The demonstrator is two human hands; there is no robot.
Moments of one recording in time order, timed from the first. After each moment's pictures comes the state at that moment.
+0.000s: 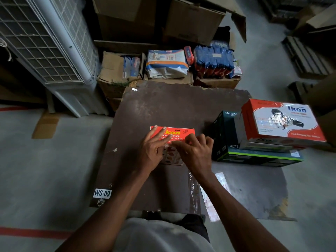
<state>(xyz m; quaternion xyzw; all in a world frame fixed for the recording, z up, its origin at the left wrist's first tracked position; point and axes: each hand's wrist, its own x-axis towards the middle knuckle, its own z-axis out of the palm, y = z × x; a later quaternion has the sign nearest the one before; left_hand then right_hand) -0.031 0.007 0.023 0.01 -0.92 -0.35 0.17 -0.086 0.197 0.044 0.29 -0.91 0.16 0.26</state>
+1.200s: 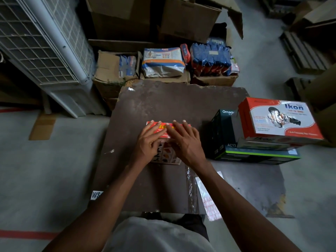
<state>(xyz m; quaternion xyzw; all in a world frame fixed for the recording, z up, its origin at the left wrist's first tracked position) -0.056 -0.007 0.022 -0.02 -0.91 -0.37 0.20 -0.117 0.185 0.048 0.34 -0.93 0.15 0.01</state>
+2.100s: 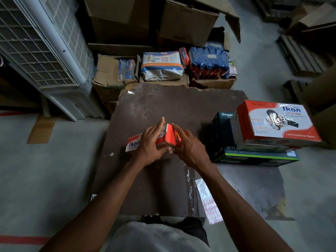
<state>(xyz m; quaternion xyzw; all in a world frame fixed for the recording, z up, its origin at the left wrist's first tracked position) -0.068 -0.007 0.028 -0.04 -0.91 -0.39 0.12 -0.118 0.191 0.072 0.28 -0.93 0.22 -0.11</state>
